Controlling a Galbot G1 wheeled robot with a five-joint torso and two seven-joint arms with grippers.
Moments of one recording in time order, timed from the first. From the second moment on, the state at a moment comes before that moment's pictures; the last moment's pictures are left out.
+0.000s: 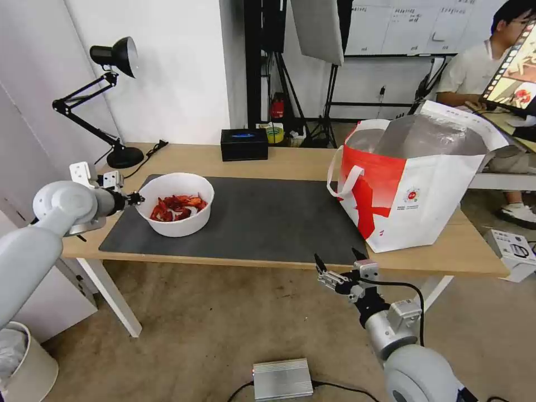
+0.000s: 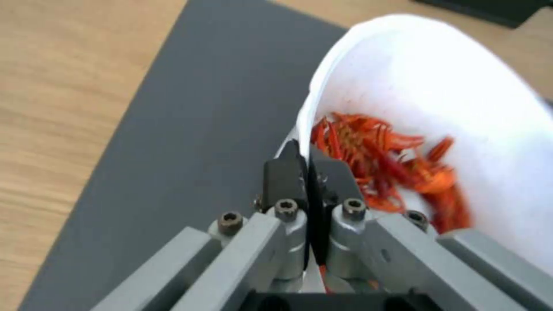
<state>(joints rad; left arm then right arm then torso) 0.52 -0.62 -0.15 -1.61 -1.58 0.74 -0.54 -1.46 0.96 0.23 2.22 0.49 -0.15 0.33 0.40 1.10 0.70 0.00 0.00</state>
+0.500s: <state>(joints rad) 0.42 -0.59 -0.15 -1.73 -1.69 0.74 -0.58 -1.46 0.96 0.23 2.22 0.49 -0.15 0.33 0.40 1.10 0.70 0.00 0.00</state>
